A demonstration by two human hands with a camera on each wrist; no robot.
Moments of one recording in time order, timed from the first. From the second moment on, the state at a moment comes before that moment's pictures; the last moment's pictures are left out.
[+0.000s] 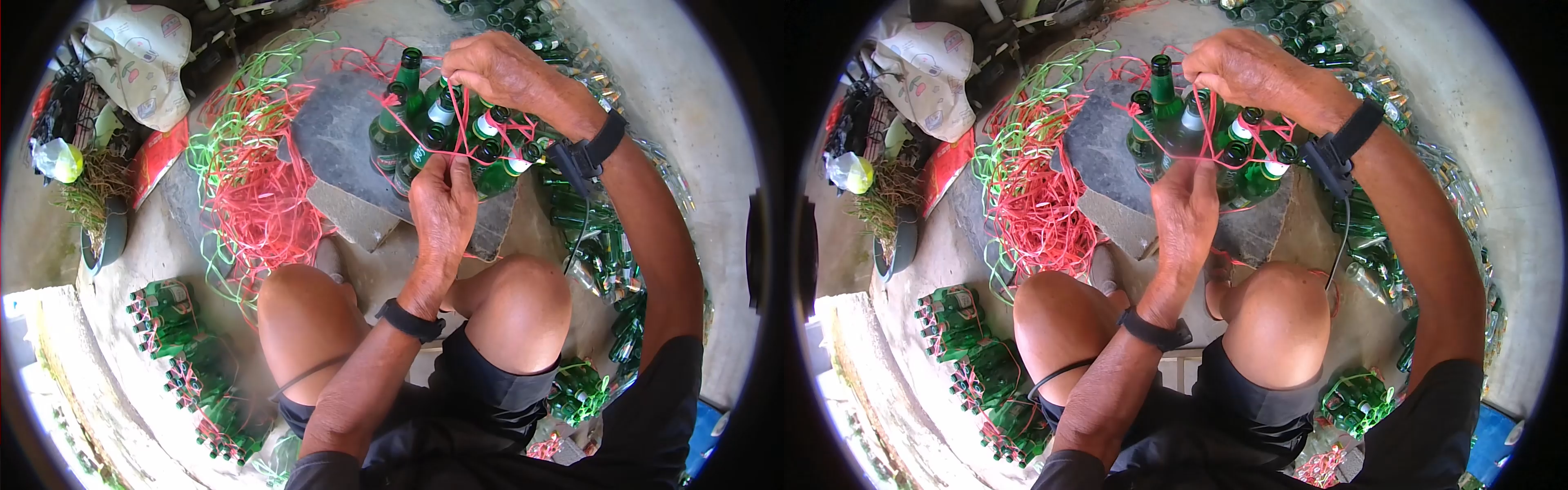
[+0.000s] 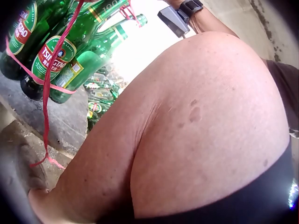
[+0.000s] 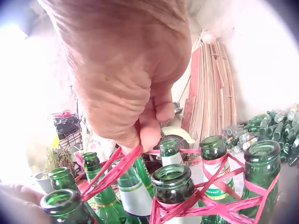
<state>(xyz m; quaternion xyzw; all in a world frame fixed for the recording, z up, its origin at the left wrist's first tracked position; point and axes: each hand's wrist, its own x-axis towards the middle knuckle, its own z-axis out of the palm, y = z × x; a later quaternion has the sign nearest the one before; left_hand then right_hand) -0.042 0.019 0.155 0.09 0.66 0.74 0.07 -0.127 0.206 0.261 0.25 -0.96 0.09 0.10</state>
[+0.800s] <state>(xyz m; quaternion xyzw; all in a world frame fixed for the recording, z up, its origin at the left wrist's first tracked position) -0.040 0.018 0.165 0.06 0.69 0.72 0.09 -0.155 0.195 0.263 0.14 -0.97 0.18 -0.07</state>
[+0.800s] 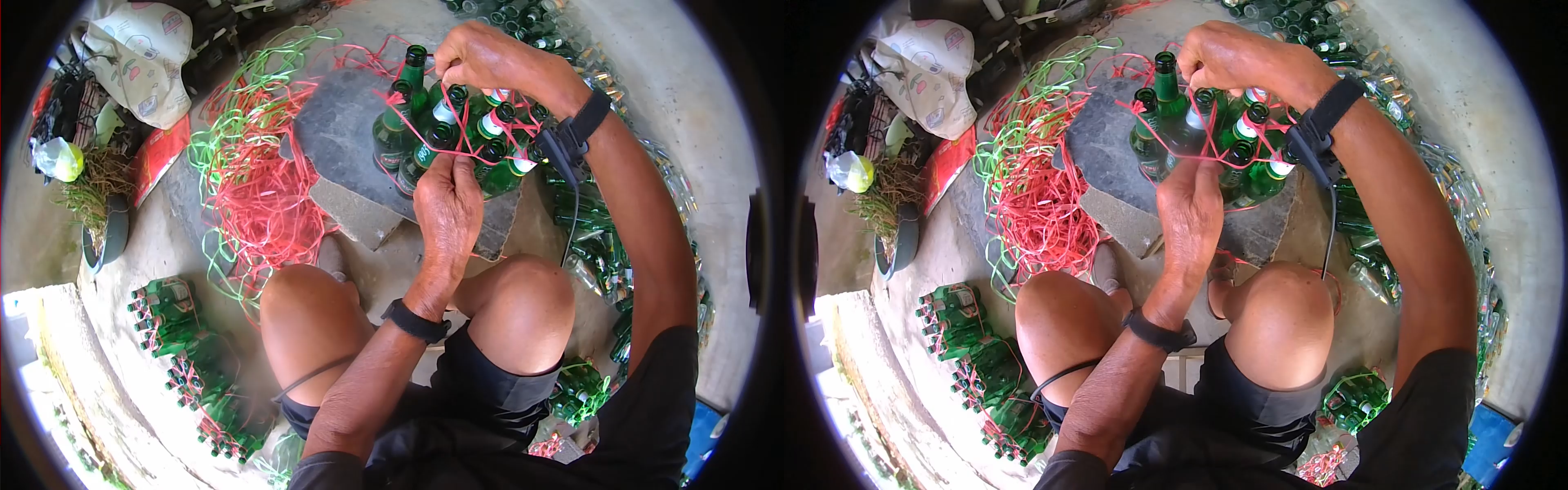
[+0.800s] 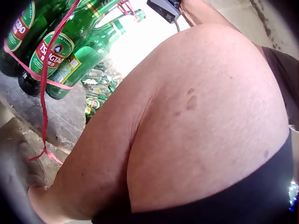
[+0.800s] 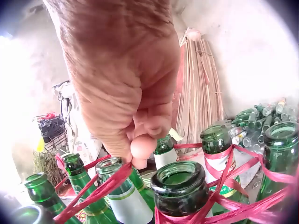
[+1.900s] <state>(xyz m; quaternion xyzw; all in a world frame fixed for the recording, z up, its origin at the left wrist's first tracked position) -0.037 0.005 0.161 0.06 0.72 0.68 0.10 -0.158 0.228 0.247 0.24 -0.95 0.17 -0.12</state>
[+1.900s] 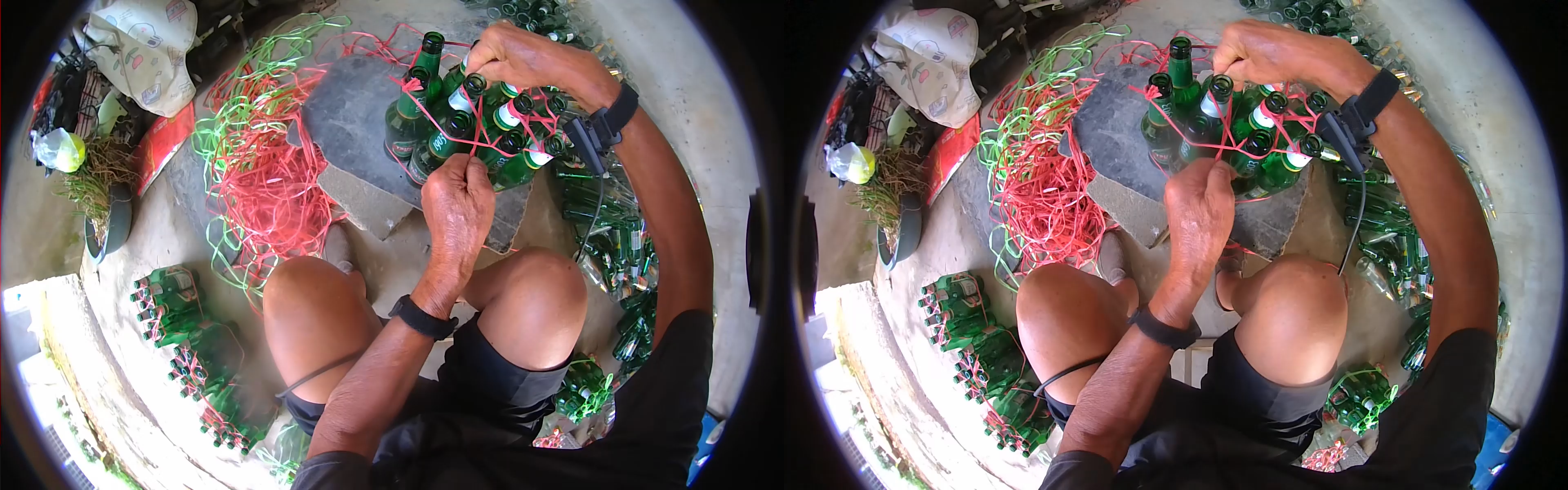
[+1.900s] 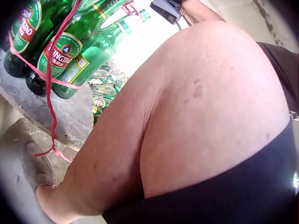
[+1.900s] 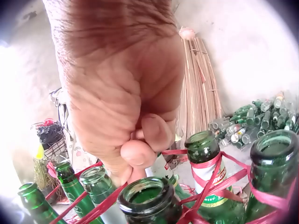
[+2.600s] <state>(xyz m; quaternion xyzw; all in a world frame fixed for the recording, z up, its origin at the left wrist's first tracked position) -0.030 -0.001 0.161 0.13 0.71 0.69 0.03 -0.024 0.173 0.242 0.11 -0.96 0.23 0.10</state>
